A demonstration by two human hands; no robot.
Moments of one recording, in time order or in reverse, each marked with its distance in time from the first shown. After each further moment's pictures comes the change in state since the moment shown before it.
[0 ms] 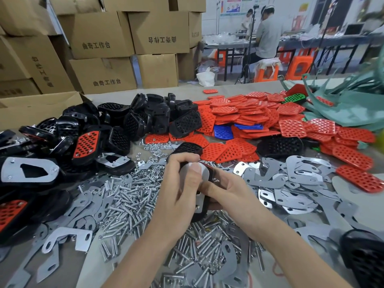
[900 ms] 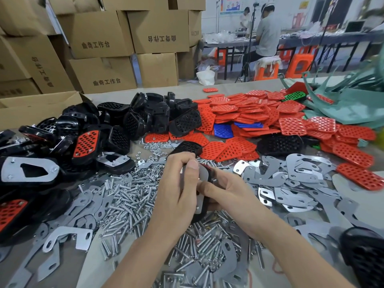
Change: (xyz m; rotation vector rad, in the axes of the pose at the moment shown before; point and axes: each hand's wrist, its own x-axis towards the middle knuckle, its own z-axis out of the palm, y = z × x) left_hand 0.004 -0.006 0.003 0.144 0.052 0.117; right_hand -0.001 0.000 0.001 -0.008 -0.038 -0.006
